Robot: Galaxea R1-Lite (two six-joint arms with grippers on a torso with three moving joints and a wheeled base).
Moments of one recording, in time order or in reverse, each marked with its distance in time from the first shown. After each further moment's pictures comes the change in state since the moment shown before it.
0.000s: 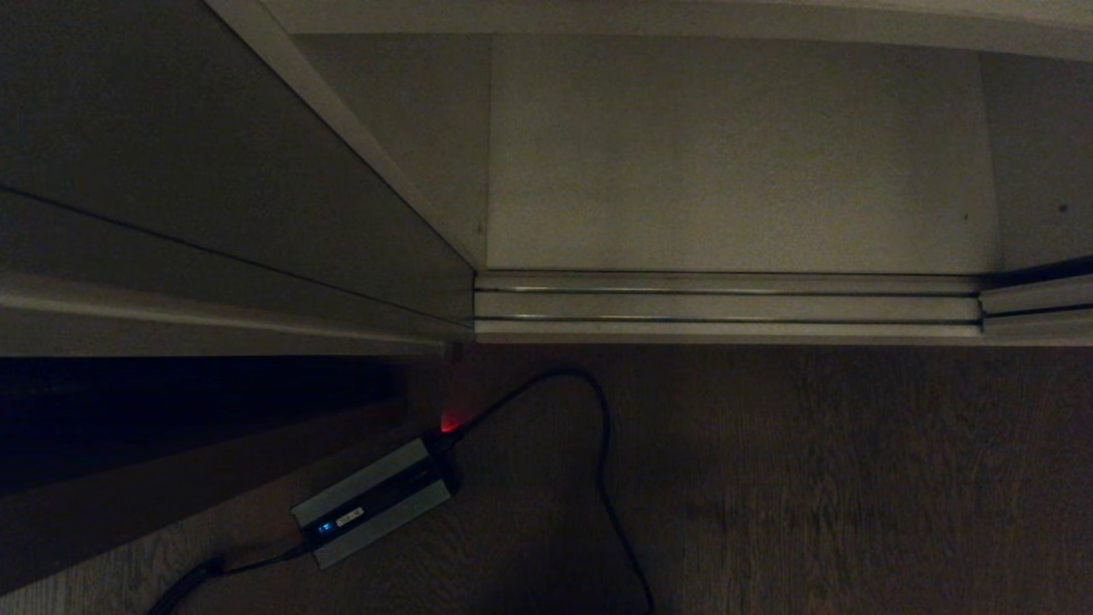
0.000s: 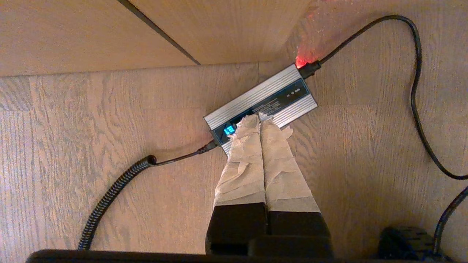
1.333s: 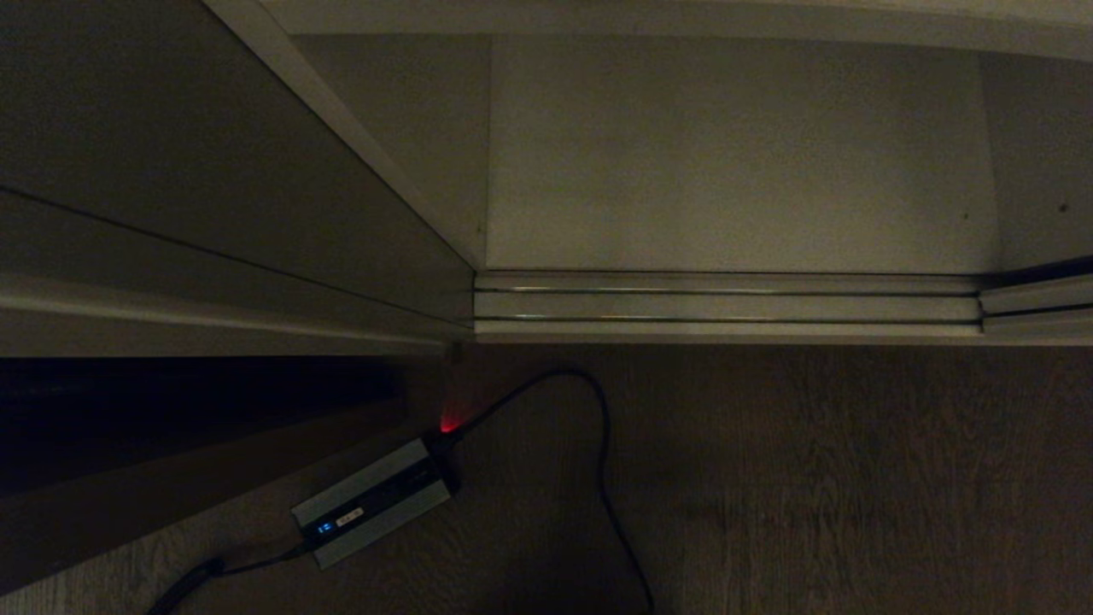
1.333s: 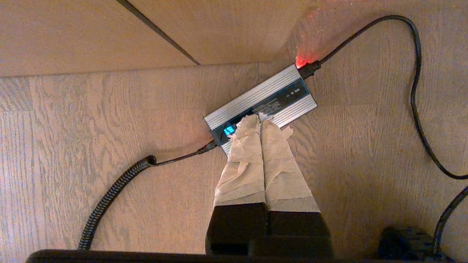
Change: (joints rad) left arm 0.000 0.000 0.000 0.000 0.000 0.000; right arm 0.008 -0.218 0.208 -0.044 -0.001 -0.016
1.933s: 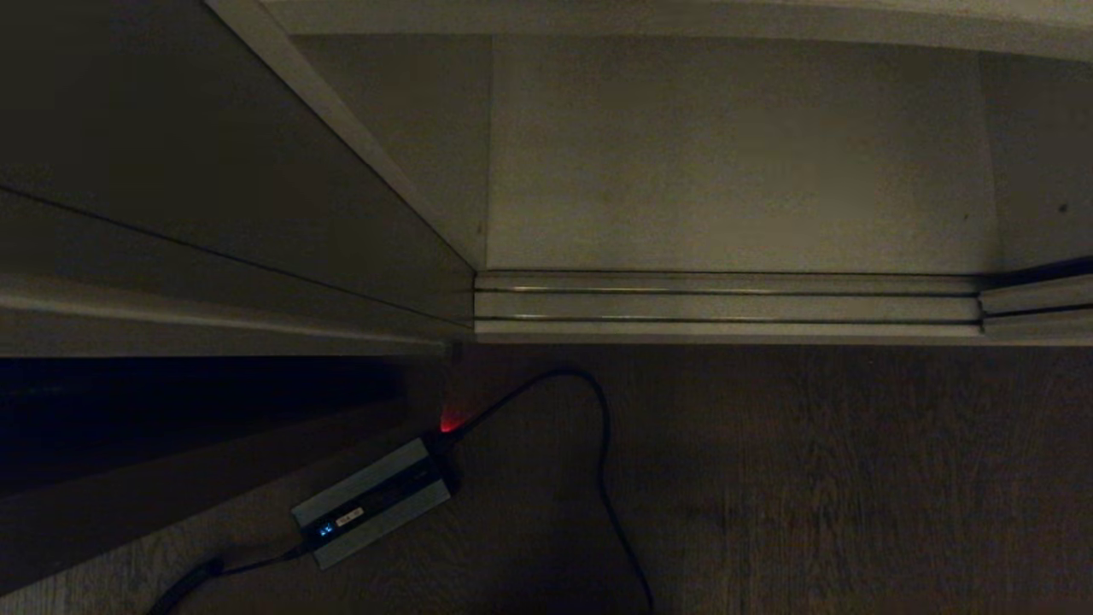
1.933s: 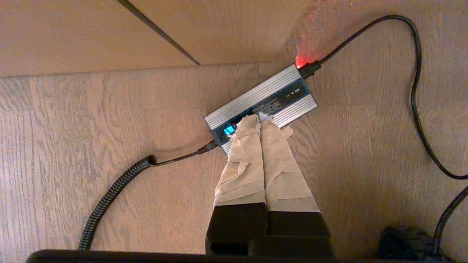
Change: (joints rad) left arm 0.000 0.000 0.000 0.000 0.000 0.000; right arm 0.117 -0.249 0.418 0.170 -0.054 0.008
